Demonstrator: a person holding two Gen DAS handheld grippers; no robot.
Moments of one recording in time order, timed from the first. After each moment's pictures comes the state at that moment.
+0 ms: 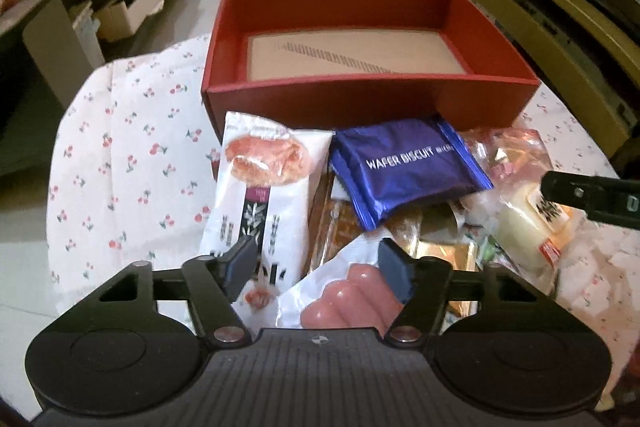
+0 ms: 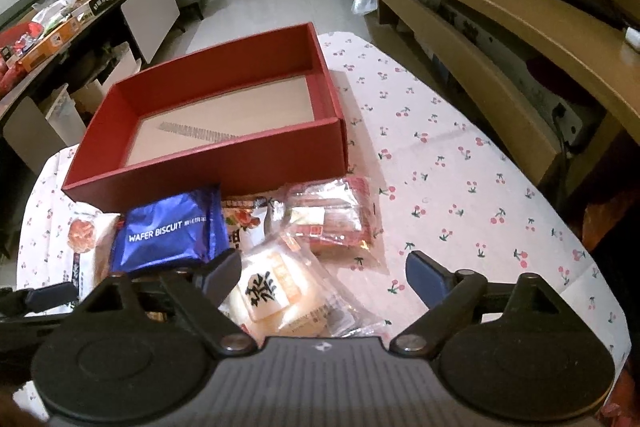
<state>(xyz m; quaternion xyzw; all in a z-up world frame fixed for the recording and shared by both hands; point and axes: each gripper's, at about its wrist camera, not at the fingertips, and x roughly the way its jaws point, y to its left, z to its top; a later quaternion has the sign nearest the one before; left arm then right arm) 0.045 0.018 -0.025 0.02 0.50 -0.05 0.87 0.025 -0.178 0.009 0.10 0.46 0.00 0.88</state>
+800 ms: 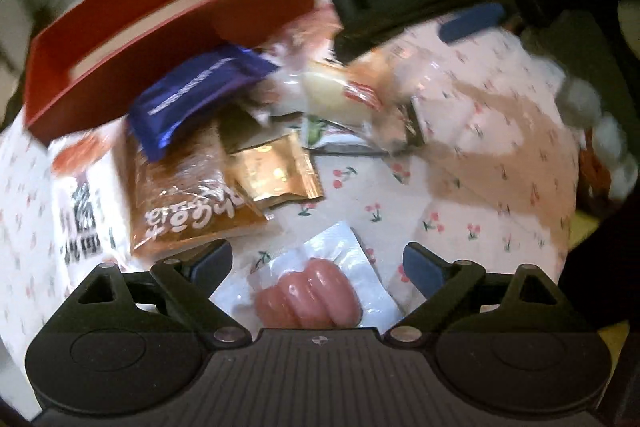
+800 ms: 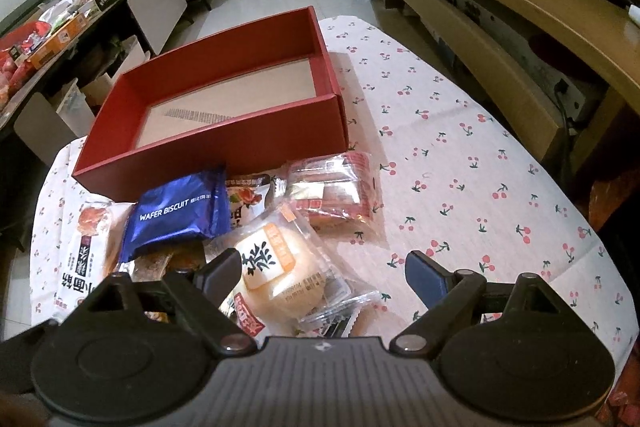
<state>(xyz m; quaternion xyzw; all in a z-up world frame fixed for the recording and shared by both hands) -0.012 -0.054 -0.047 0.20 0.50 -0.27 0.80 0.013 -0.188 0.007 0.12 0.47 0.02 0.88</state>
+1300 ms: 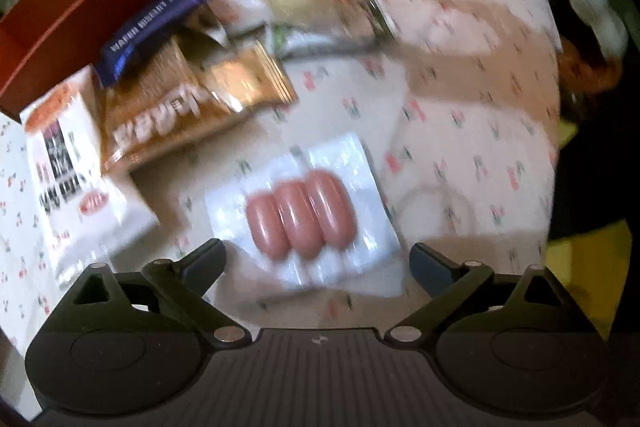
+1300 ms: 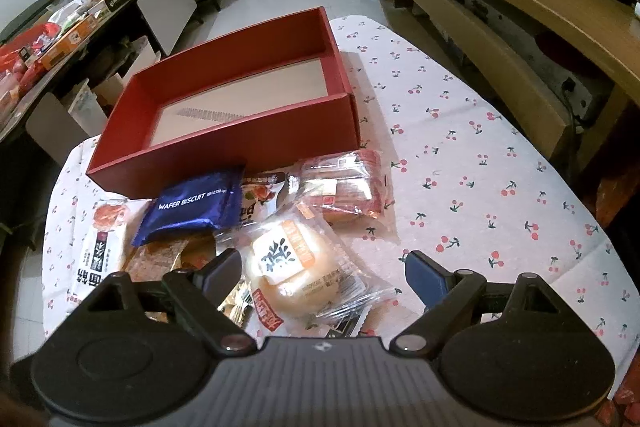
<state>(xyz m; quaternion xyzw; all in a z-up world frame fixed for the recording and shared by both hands) -0.044 -0.029 -0.055 0.26 0.55 -0.30 0.73 0.009 -0.186 0.010 0.12 0.47 0.03 0.87</state>
